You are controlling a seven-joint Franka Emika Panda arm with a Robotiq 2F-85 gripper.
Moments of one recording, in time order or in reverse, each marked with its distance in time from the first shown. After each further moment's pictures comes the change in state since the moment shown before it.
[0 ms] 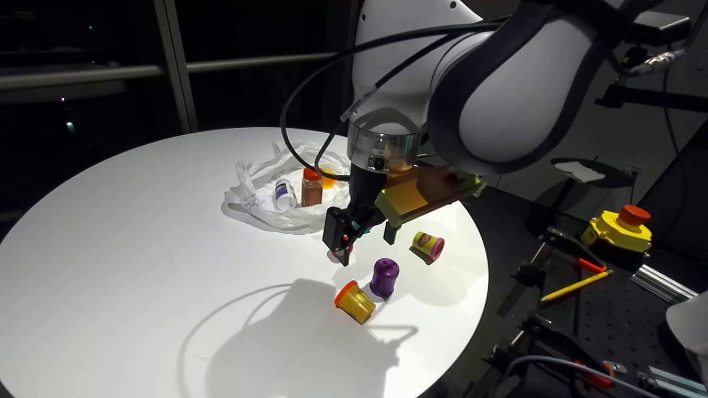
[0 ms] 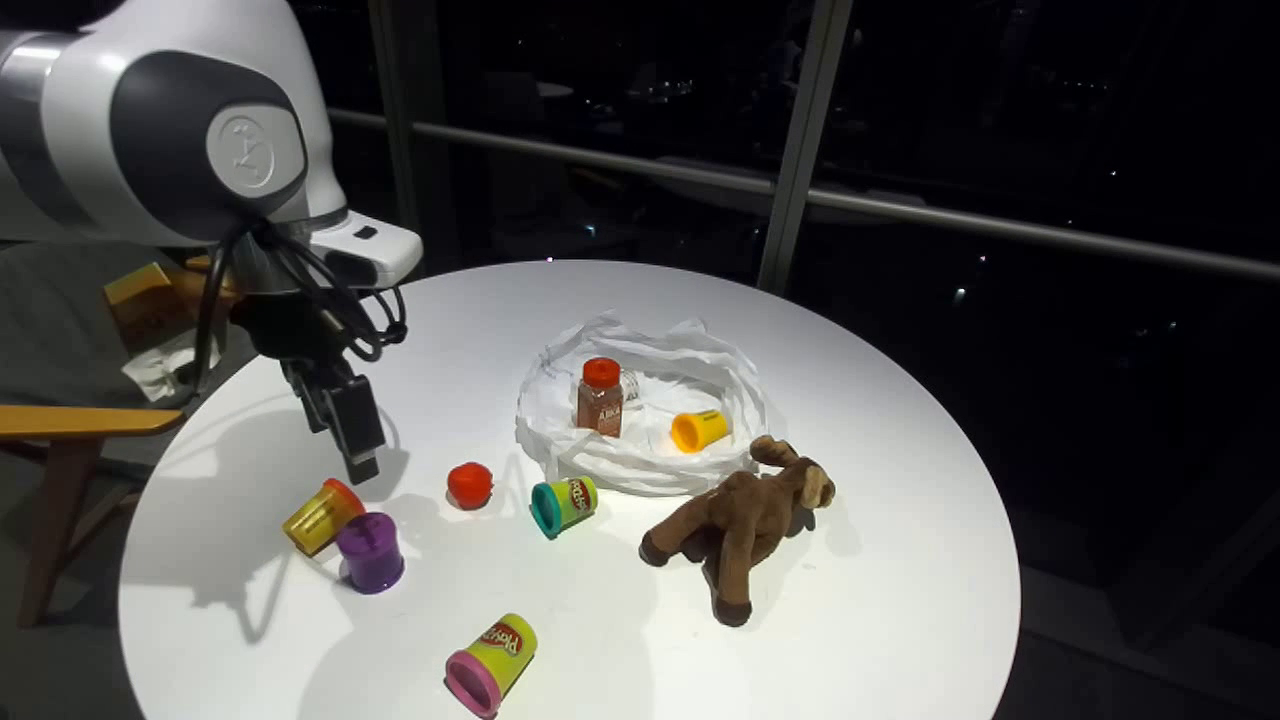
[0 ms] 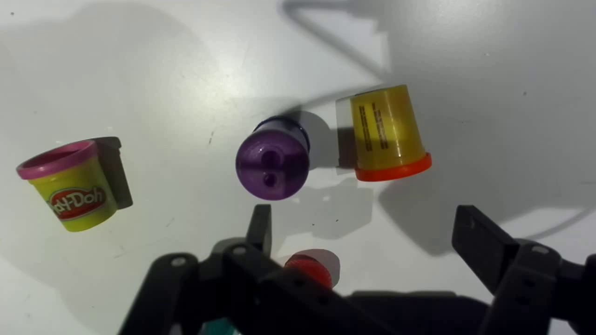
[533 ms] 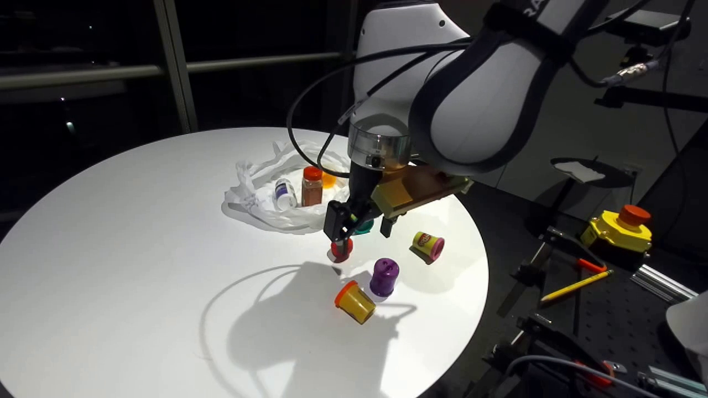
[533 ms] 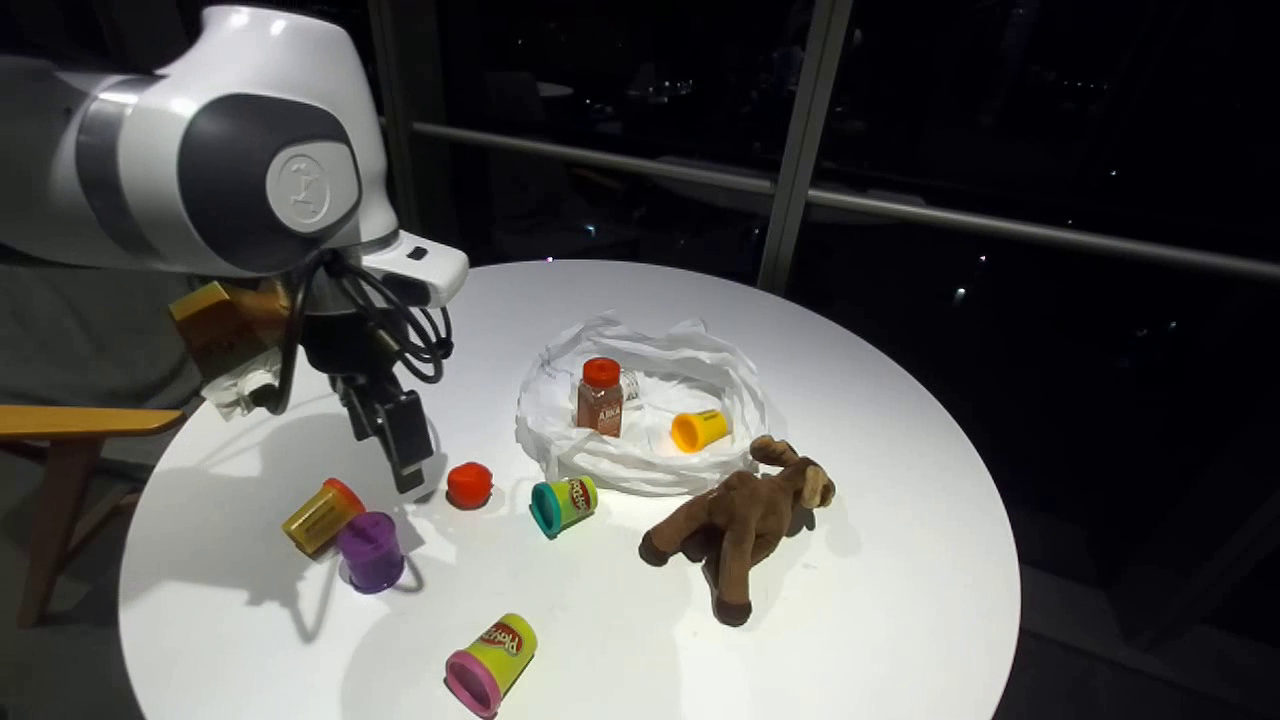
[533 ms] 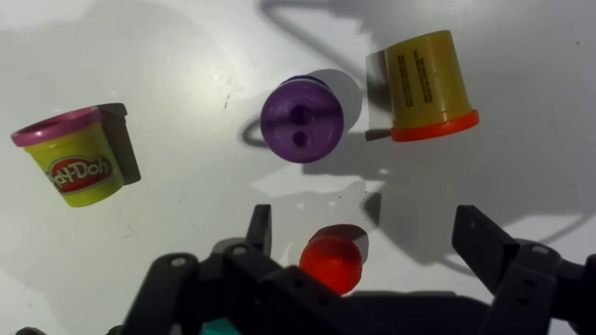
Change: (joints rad) arm -0.028 0.061 -0.035 0.043 0.038 0.035 -0.077
